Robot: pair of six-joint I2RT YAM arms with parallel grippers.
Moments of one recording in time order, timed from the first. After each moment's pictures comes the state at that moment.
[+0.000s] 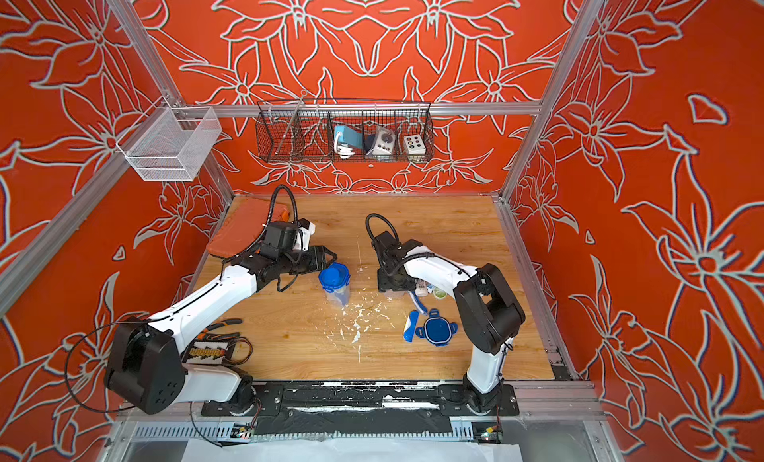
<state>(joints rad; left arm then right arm) -0.33 1.37 0.98 -0.35 0.34 -0.55 0.66 1.78 1.25 -0.82 0.05 0.52</state>
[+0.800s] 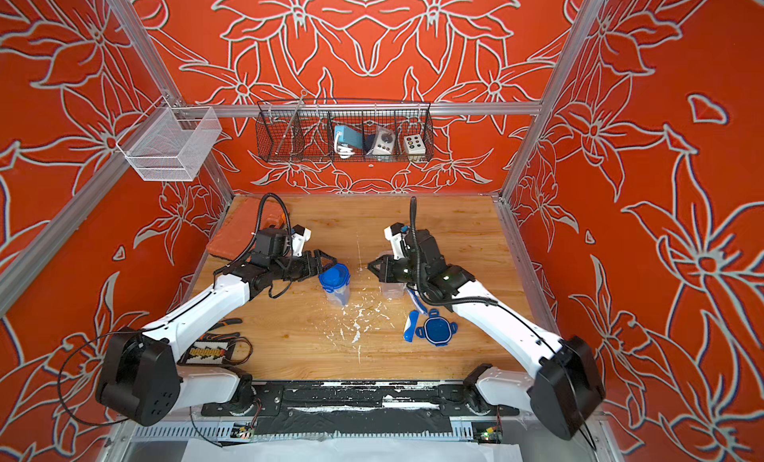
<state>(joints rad) -0.27 1.31 0.86 -0.26 0.55 -0.59 0.65 1.28 0.90 -0.14 -0.49 0.67</state>
